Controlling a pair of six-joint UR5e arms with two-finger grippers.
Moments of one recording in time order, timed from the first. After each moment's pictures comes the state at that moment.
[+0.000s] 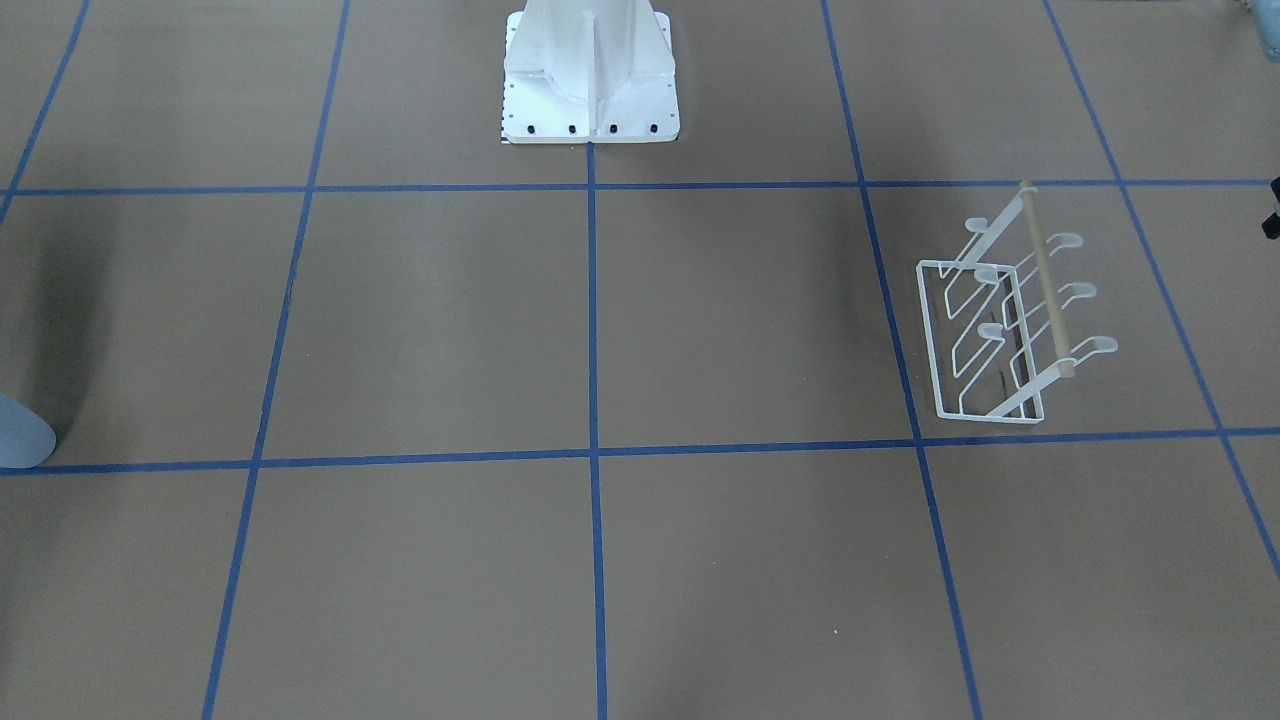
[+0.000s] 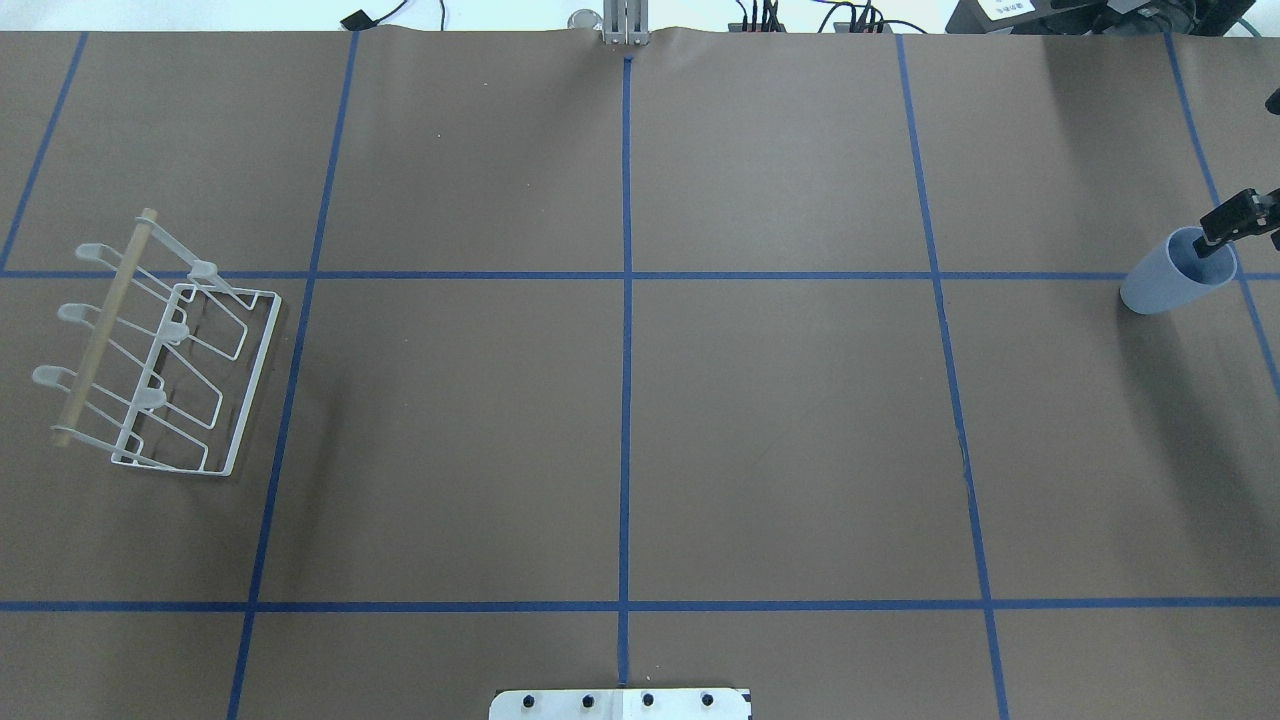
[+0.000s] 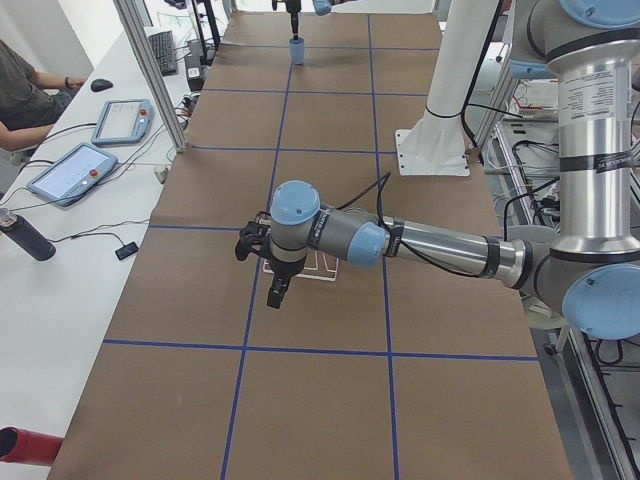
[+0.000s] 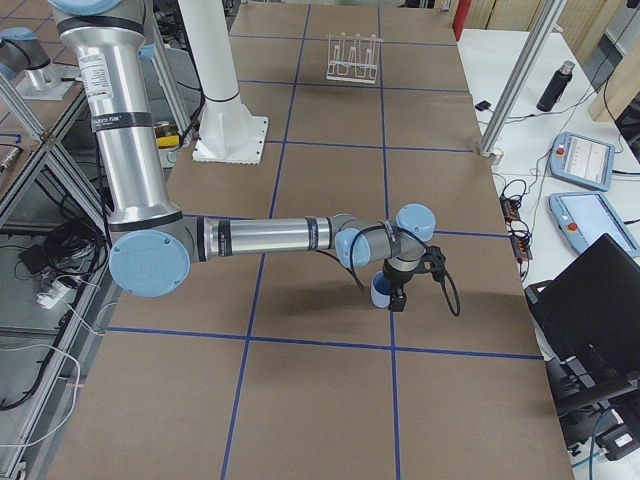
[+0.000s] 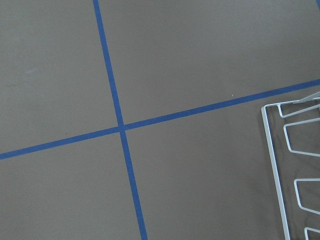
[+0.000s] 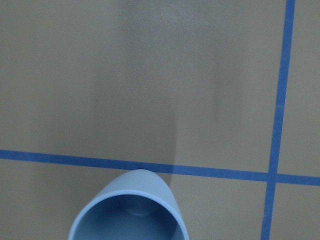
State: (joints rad) left arm -1.47 -1.45 -1.87 -1.74 -2.32 -0.08; right arm 1.31 -1.40 1.43 -1.37 2.29 0.26
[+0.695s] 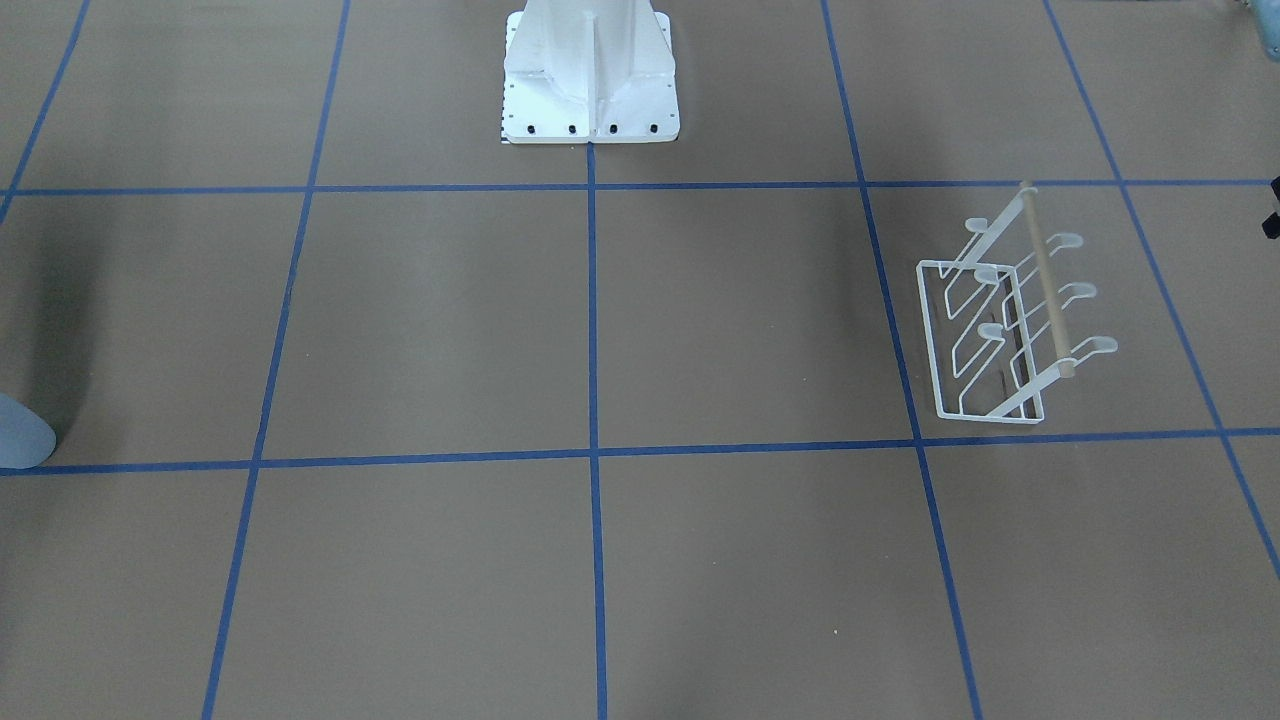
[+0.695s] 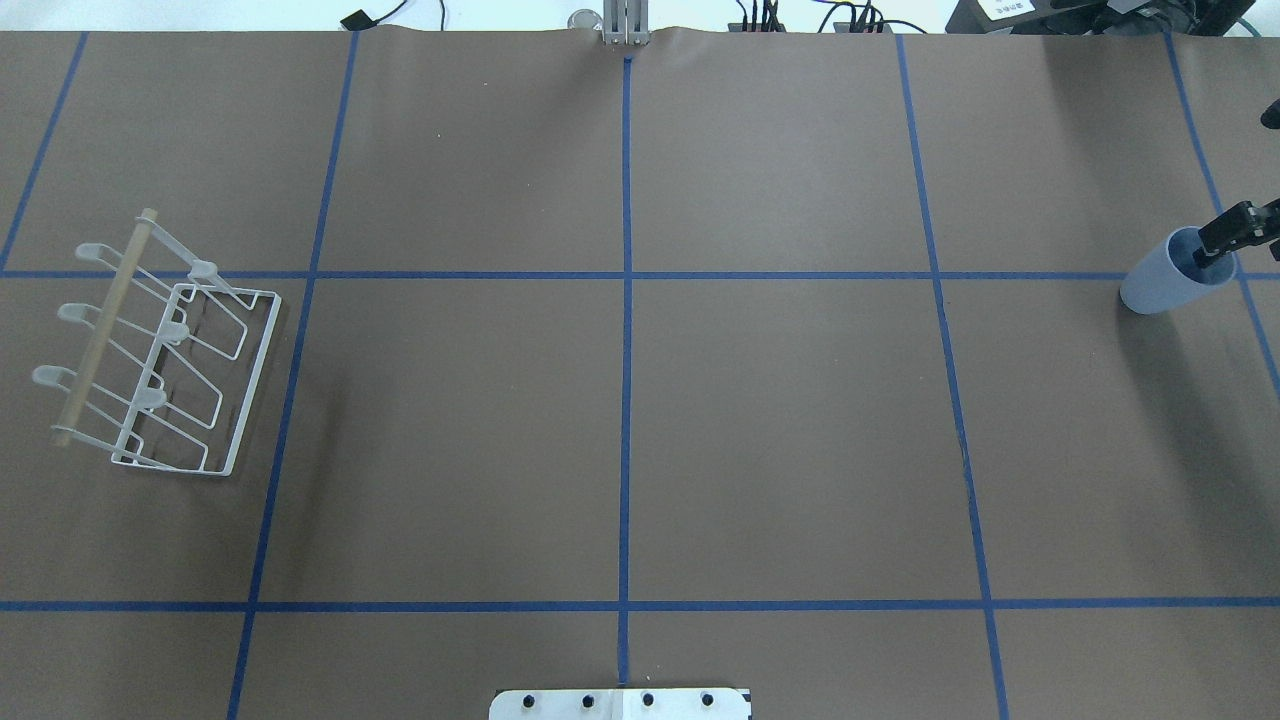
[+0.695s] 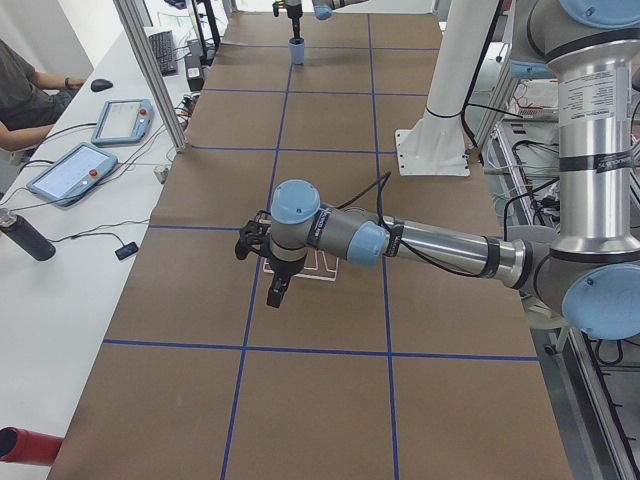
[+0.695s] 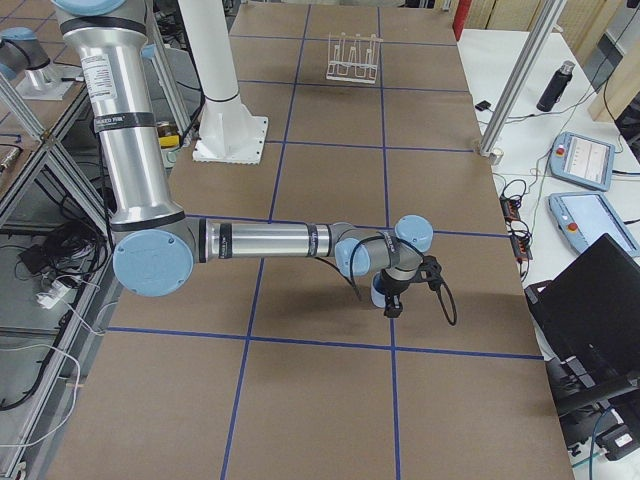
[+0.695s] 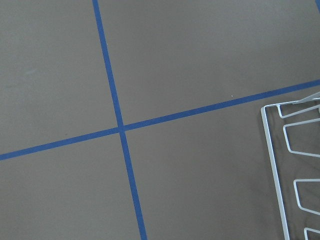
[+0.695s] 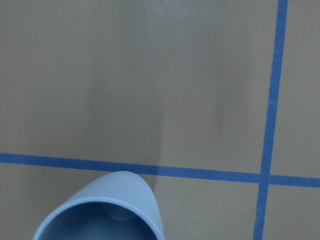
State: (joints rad) left arm -1.47 -1.45 -1.87 -1.74 -2.32 -0.08; right arm 1.28 -1.40 1.38 -1.34 2.28 0.25
